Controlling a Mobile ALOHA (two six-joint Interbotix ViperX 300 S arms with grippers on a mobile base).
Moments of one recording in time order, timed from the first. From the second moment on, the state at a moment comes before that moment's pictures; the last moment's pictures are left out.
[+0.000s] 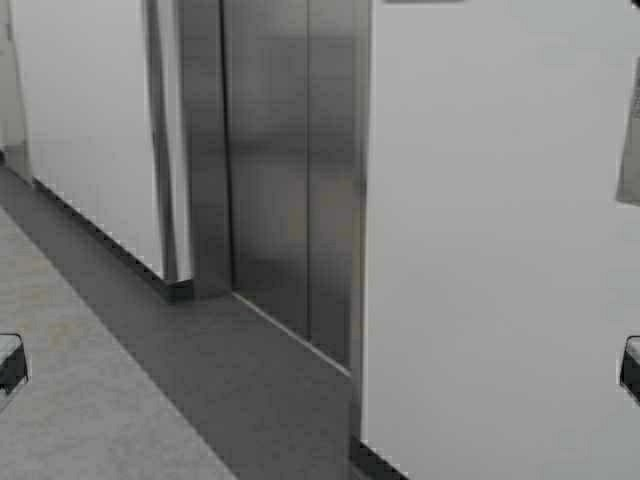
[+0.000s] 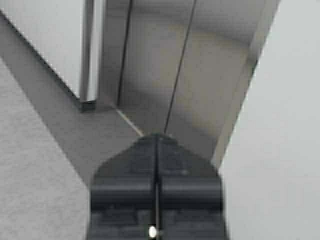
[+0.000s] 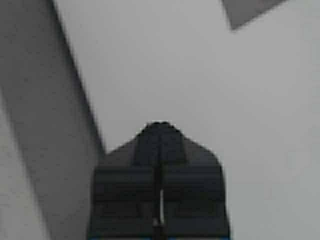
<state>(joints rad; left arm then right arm) 0.00 -0.90 1.28 0.00 -0.38 -0.20 0.11 -0.65 0.86 -0.56 0.62 0.02</state>
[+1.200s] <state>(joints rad) 0.00 -1.02 1.28 0.00 -0.31 -0.23 0.08 0.10 0.75 -1.88 0.68 0.97</state>
